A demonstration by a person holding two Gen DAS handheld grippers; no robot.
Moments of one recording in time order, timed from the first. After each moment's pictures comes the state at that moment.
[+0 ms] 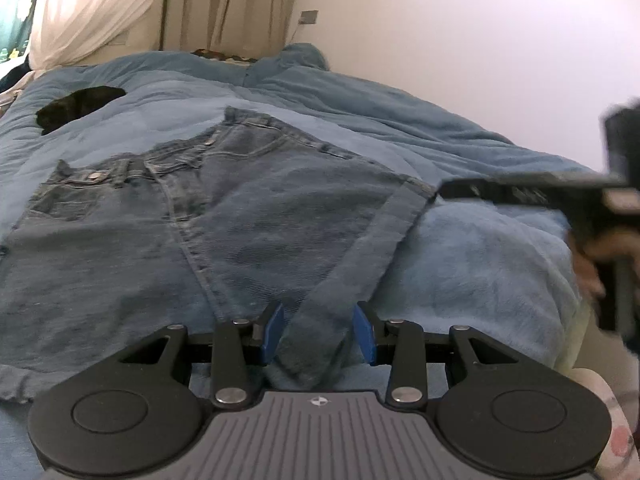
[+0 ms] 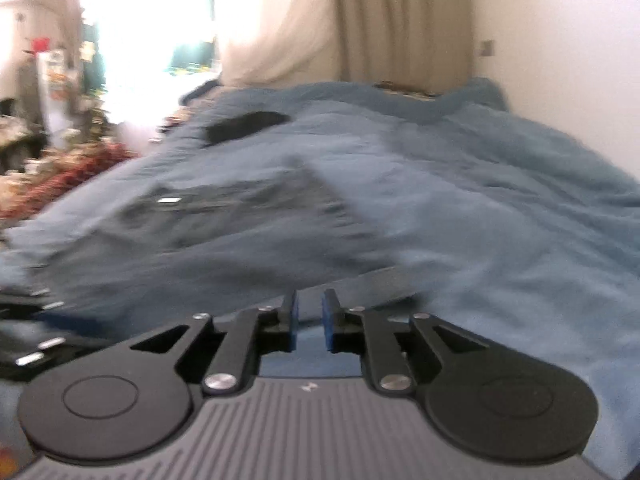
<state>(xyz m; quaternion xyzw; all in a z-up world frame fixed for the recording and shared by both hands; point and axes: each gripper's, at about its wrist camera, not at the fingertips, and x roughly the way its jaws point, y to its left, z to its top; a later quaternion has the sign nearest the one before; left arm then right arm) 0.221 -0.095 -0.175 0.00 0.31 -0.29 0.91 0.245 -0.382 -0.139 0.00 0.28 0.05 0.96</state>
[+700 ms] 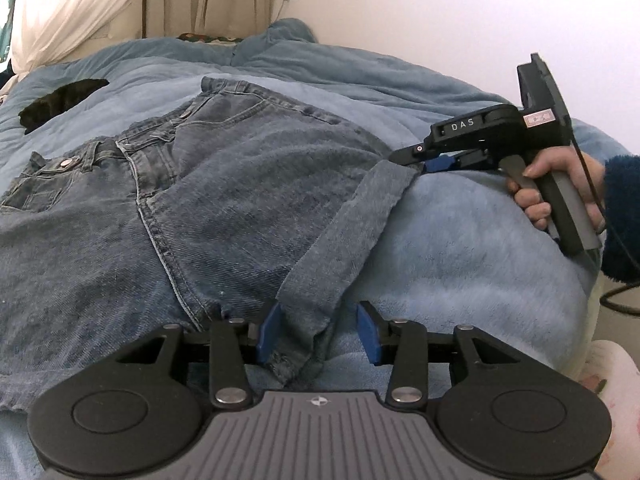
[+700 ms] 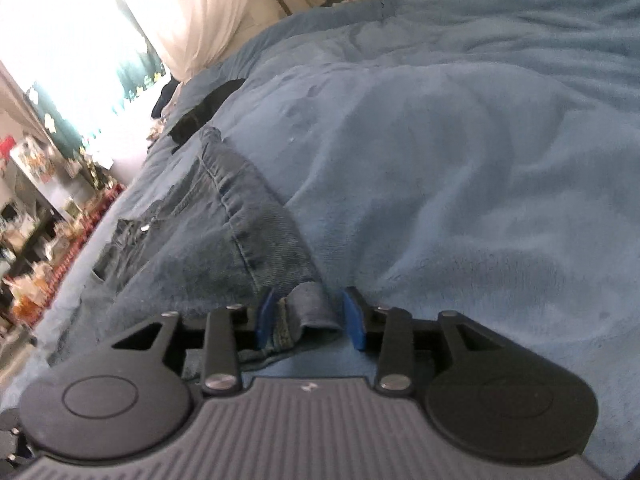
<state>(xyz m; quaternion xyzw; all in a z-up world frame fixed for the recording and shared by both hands) 0.229 -0.121 -0.200 0.04 0.34 -0.29 0.90 0.331 -0.471 -0.209 0.19 0.36 0.08 0.91</state>
